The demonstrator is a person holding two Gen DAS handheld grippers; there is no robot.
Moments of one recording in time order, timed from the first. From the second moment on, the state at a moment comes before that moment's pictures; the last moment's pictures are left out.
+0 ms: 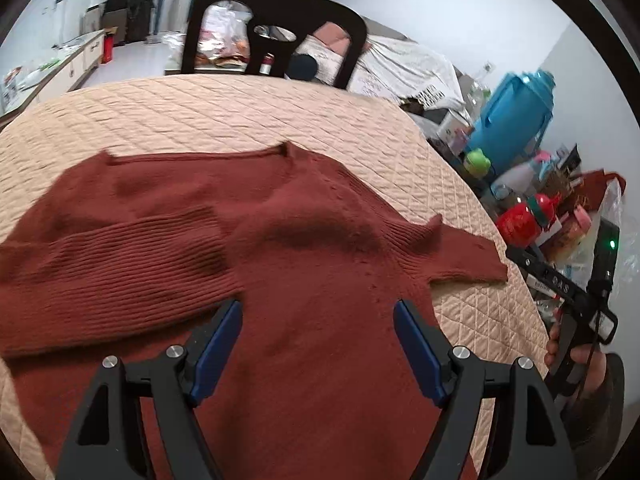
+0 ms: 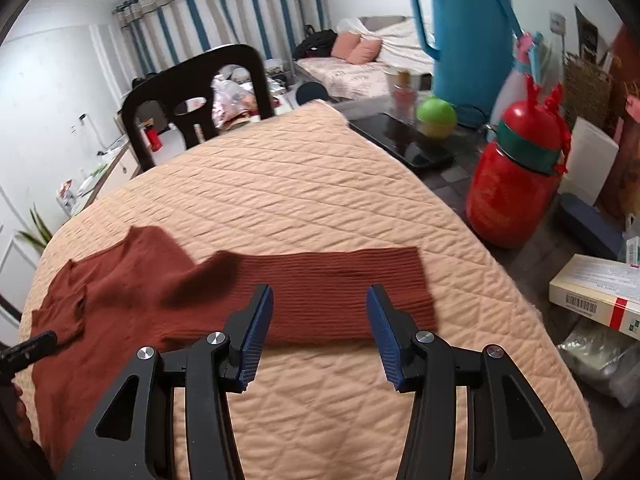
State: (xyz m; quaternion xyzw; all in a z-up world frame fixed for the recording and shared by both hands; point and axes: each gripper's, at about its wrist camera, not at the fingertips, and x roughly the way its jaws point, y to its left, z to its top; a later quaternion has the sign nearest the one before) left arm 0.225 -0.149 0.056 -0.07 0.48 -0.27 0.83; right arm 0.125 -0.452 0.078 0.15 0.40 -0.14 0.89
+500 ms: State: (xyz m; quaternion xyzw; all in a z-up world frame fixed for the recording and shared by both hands) left arm 0.241 -0.199 0.031 -0.03 0.50 -0.28 0.81; right arm 0.123 -0.509 0.046 0.24 0.42 -0.14 0.86
